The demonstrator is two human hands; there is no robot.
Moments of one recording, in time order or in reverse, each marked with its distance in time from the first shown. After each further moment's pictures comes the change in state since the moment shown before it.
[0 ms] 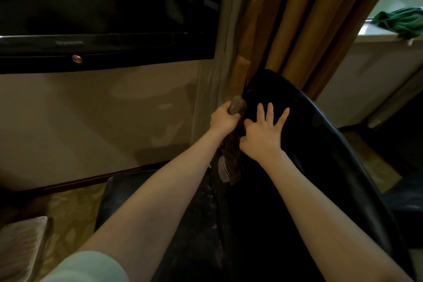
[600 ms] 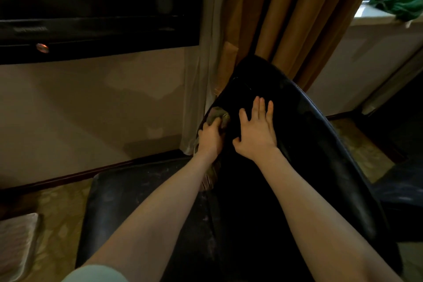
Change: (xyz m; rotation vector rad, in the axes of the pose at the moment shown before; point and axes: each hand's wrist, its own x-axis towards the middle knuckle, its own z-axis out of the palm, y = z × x) left_hand 0.006 -0.068 0.051 0.330 -0.059 -0.020; right_hand 0.014 0.028 0.033 -0.157 -0.058 -0.083
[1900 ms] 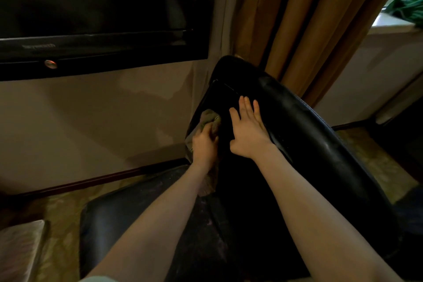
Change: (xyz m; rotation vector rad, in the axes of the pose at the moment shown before) left_hand 0.026 -0.017 -0.024 -0.109 0.308 0.048; right_hand 0.063 -0.010 -0.015 0.189 0.015 -0.193
